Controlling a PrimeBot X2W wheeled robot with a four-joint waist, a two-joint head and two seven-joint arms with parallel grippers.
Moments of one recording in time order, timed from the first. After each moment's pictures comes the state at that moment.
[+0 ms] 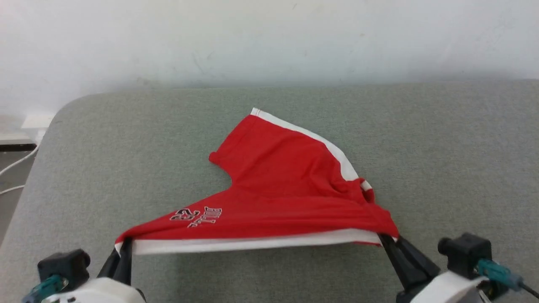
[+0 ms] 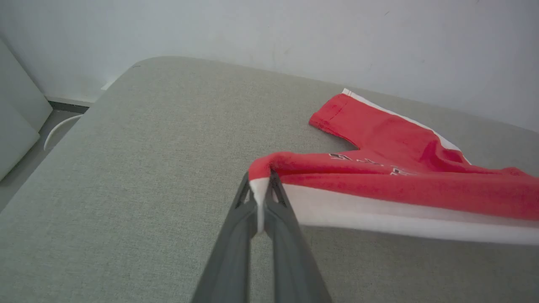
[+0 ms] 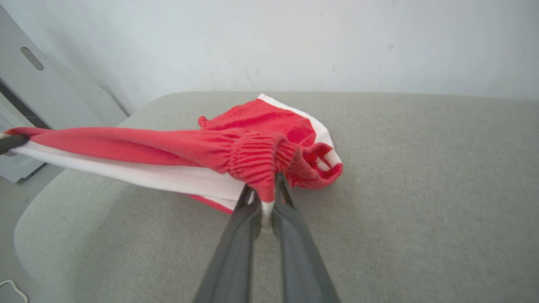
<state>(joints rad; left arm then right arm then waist) 0.22 0.42 -0.16 -0.31 -0.54 0.39 0.20 0.14 -0.16 0.18 -0.19 0.34 0.14 0.16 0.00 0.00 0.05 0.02</state>
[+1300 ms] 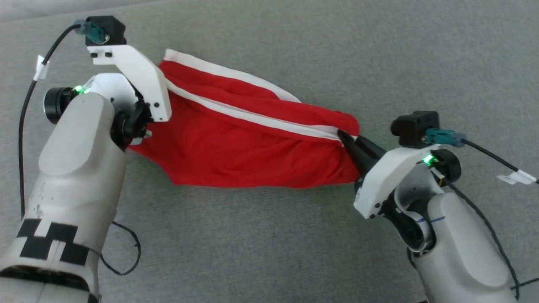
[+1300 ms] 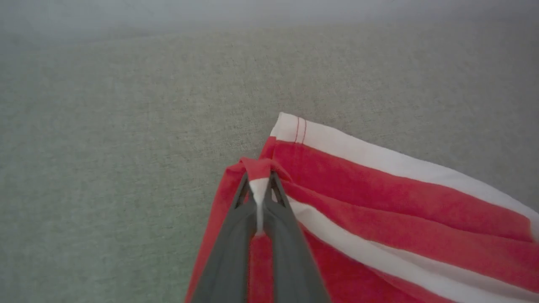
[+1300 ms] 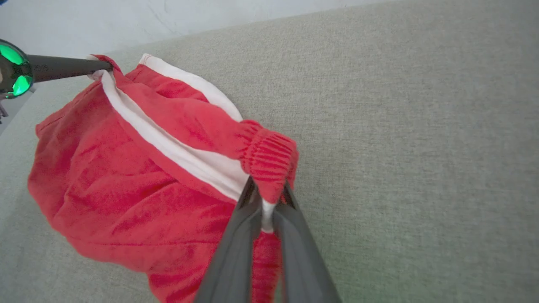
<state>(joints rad) -0.94 0.31 -0.38 0.72 -0.54 0.10 0.46 -0.40 -0.05 0.22 0.21 0.39 0.13 0.29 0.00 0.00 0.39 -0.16</state>
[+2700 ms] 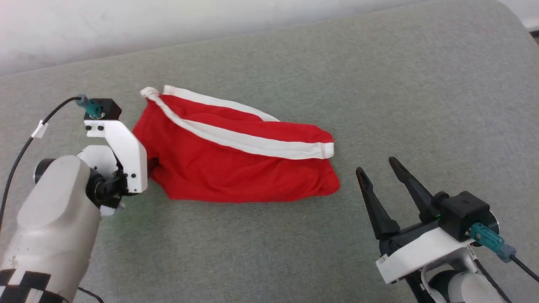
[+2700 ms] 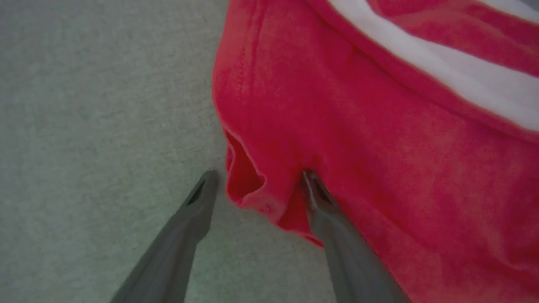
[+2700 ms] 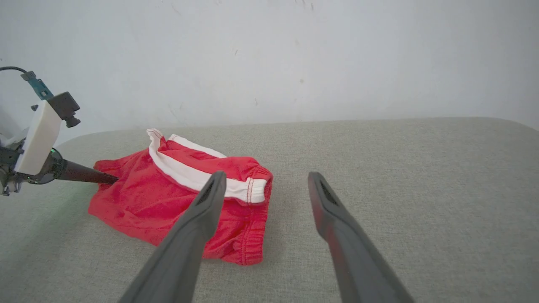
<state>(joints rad) -0.75 0.43 -0.43 0.74 -0.66 -0.07 0.64 -0.03 -0.06 0.18 -0.13 0.20 0.13 0.00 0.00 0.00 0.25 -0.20</state>
